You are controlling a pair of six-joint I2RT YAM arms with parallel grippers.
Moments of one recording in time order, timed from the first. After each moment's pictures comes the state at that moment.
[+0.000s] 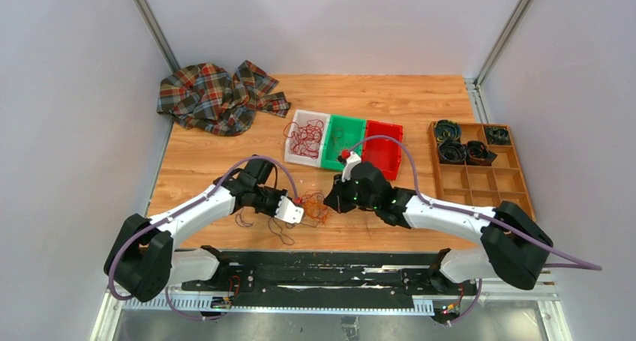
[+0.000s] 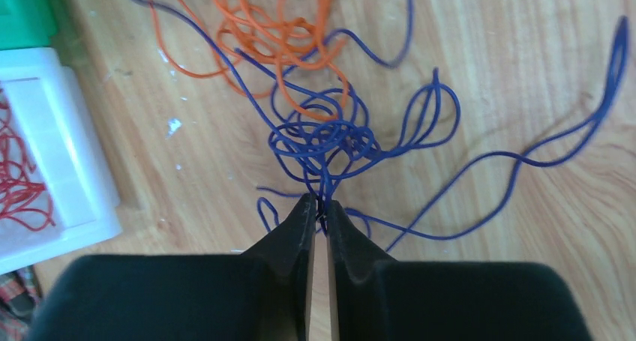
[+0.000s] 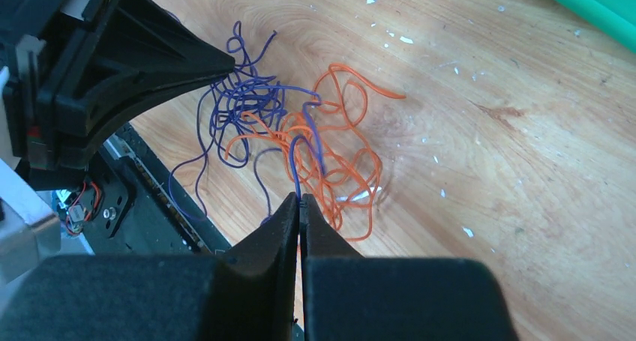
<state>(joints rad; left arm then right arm) -0.53 1.21 0.62 -0.48 0.42 1.34 0.90 1.34 0.64 0.14 -0.10 0.52</state>
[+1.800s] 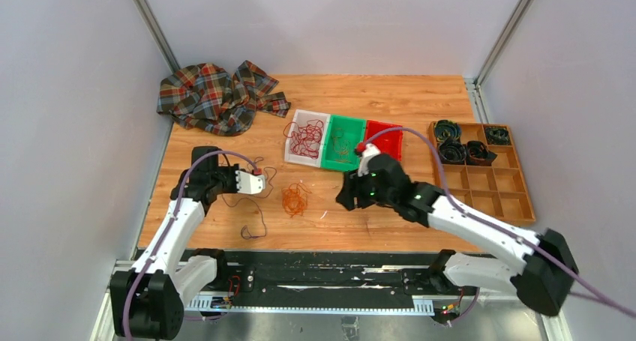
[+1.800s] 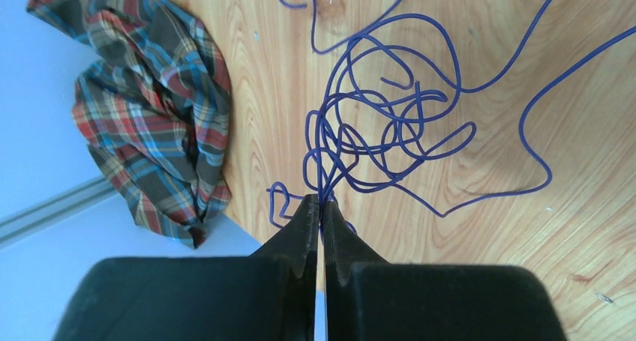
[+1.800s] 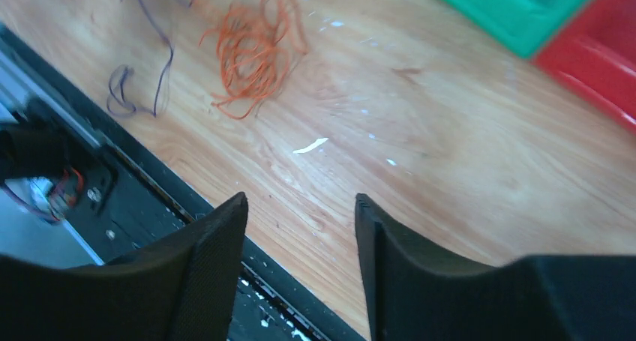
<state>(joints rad) -0.05 0.95 0.59 -0.46 0.18 1.48 0.78 1.02 0.73 -0.31 -0.04 0.45</state>
